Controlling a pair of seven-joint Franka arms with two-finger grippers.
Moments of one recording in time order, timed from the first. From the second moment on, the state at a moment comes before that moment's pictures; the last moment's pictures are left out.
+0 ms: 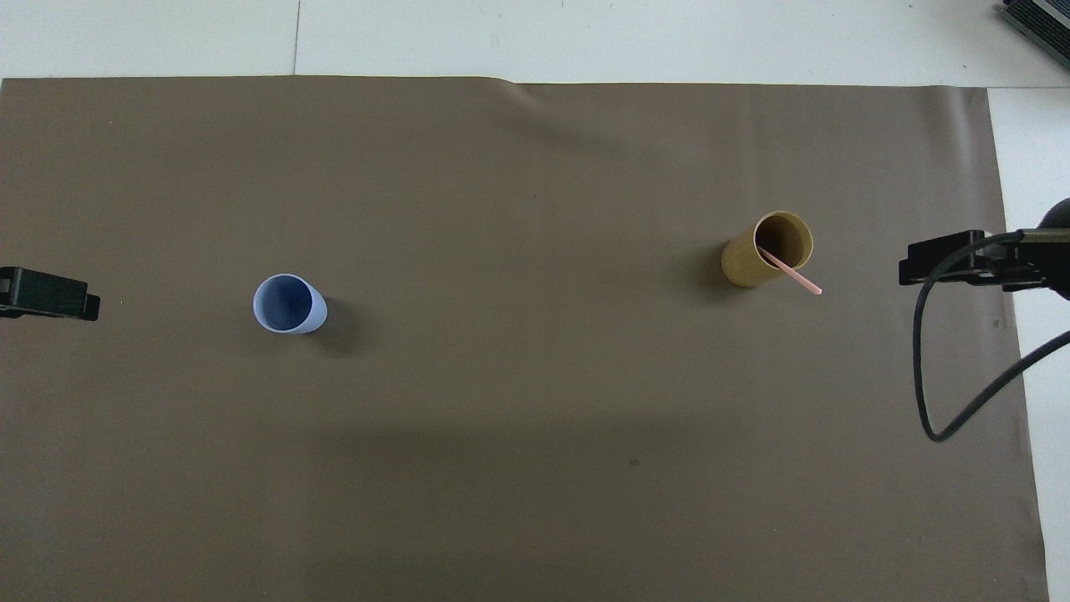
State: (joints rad) left arm 0.03 -0.09 -0.07 -1.60 -0.04 1.51 0.05; right arm -0.04 -0.04 0.09 -1.52 0.03 1.53 0.13
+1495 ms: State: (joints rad) left arm -0.07 0.09 -0.07 -2.10 -0.04 2.21 -0.31; right arm -0.04 -0.04 0.09 -1.52 0.03 1.53 0.13
